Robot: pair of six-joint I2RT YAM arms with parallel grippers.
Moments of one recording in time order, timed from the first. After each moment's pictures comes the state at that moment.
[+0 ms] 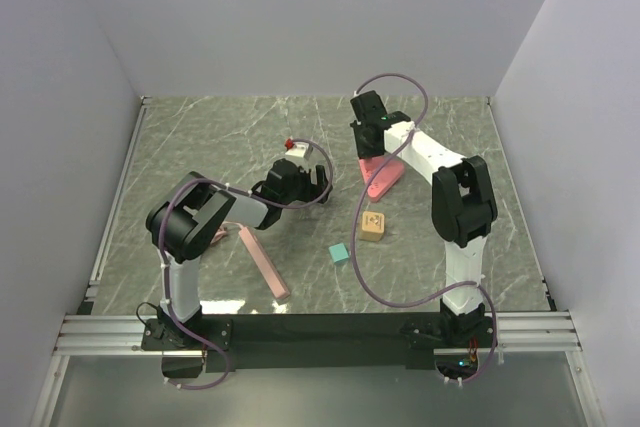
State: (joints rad) left arm -0.62 1.95 0.87 0.68 0.01 -0.38; right arm 0.42 2.04 1.65 -0.63 0.22 0.18
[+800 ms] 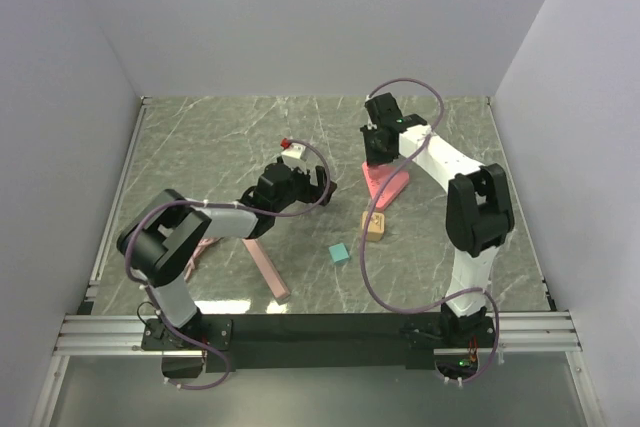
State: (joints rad) left arm -0.67 1.75 0.77 0.69 0.01 -0.38; right arm 0.38 1.92 1.55 -0.65 0.10 0.20
